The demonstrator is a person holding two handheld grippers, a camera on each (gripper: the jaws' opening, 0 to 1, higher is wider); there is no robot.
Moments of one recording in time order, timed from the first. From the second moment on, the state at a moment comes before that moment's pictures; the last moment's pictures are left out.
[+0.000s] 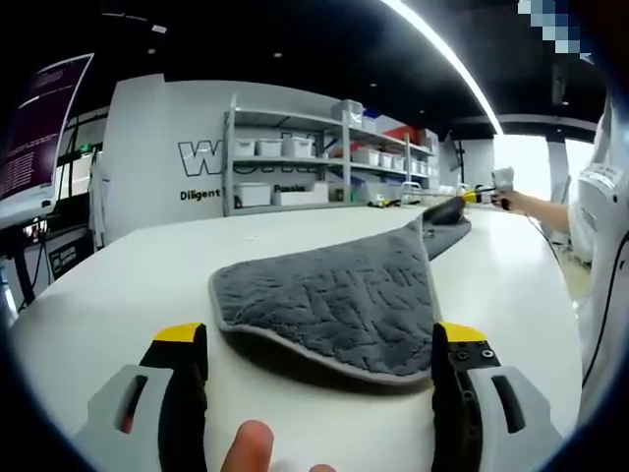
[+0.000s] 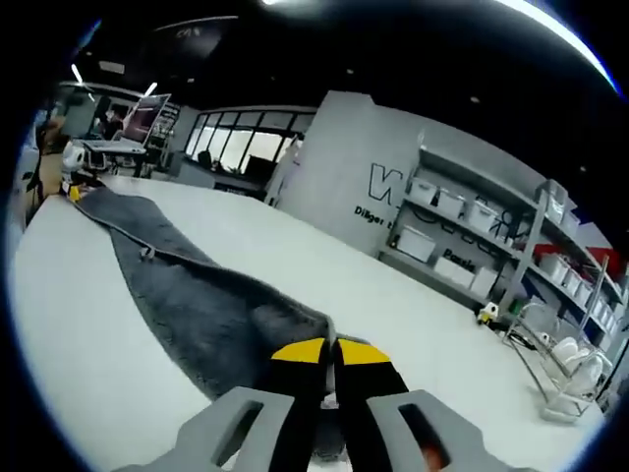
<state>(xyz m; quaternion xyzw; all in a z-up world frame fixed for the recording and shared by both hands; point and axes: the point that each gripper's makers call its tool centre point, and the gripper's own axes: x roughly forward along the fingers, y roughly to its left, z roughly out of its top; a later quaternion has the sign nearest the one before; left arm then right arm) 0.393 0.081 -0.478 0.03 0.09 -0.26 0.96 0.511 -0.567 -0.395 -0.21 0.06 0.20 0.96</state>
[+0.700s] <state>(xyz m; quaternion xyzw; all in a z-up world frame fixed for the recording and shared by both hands) 0.393 0.081 -0.479 0.03 0.09 -0.26 0.96 0.446 -0.593 -0.398 -0.19 0.06 0.16 0.97</state>
